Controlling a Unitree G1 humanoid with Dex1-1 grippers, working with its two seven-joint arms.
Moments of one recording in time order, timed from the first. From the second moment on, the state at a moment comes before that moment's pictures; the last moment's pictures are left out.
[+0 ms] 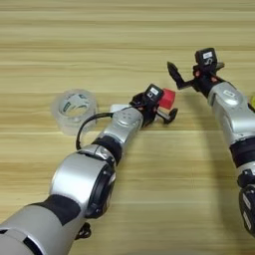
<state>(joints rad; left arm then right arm) -0.88 -0.11 0.01 1.35 0.15 -0.21 -0.32 -0.65 -0.12 -0.07 0.52 0.06 0.06 0.31</state>
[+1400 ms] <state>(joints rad) -0.90 -0.11 0.04 1.35 0.15 -0.18 -0.30 -0.63 -0.14 -0.09 0.50 0.09 0.08 0.29</state>
